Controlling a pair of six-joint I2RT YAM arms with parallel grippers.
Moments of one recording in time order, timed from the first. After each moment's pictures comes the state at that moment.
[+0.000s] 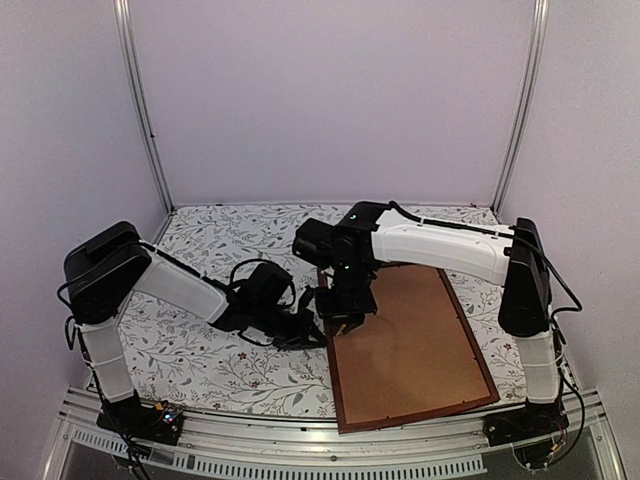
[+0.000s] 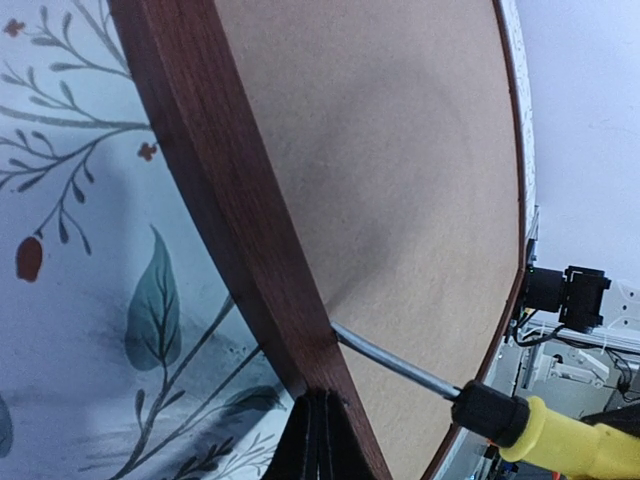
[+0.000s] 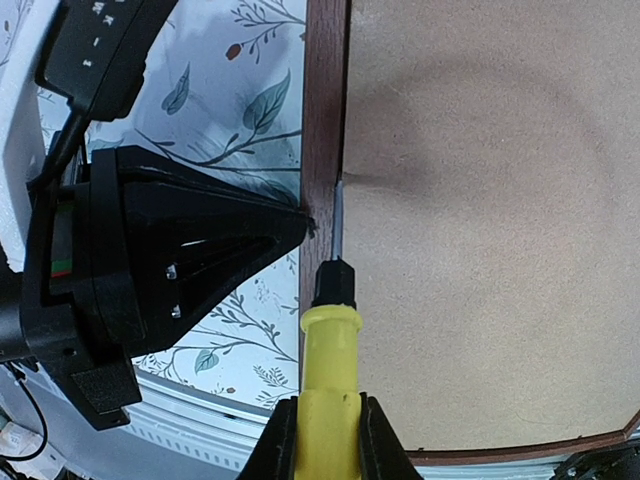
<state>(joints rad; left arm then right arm) -0.87 1.89 0.85 0.25 0.49 -0.87 1.07 2.16 1.96 -1.27 -0.11 0.86</state>
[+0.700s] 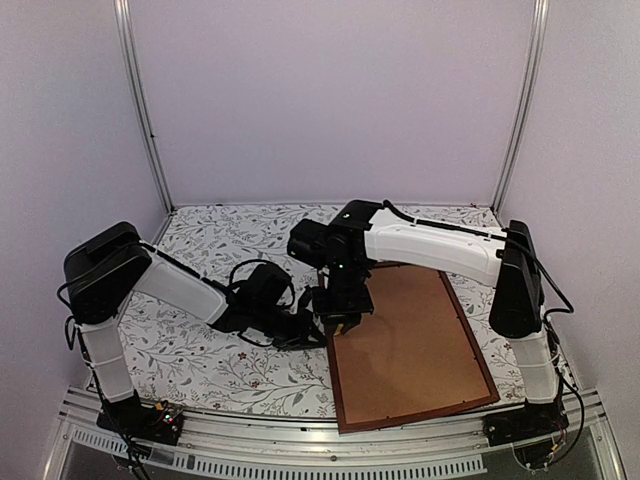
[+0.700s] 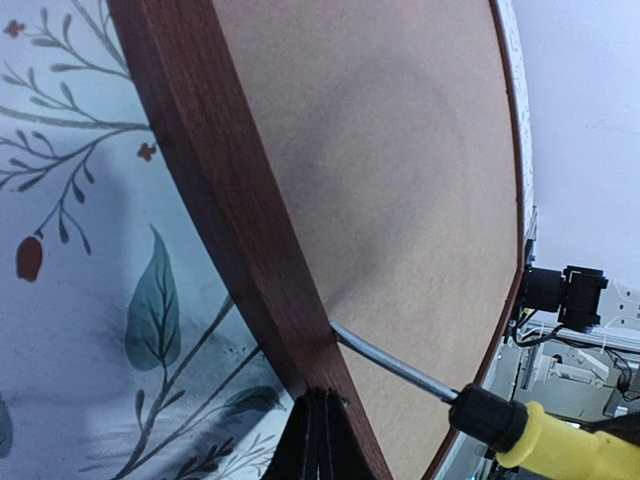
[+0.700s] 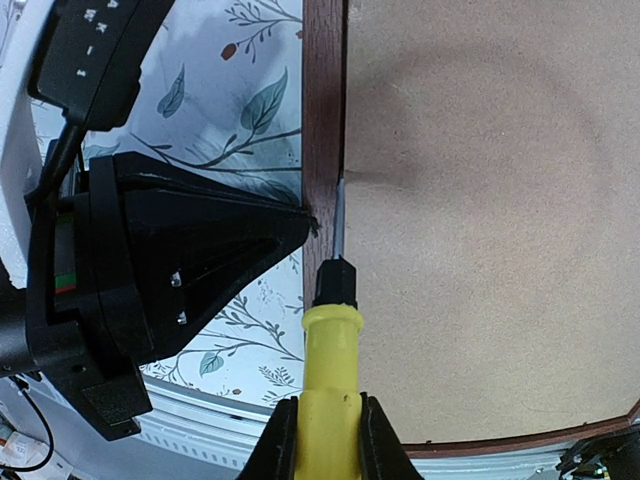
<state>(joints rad) -0.87 1.89 0.84 0.27 0.49 -0.87 1.08 2.21 2.06 -1.33 -0.11 0.90</state>
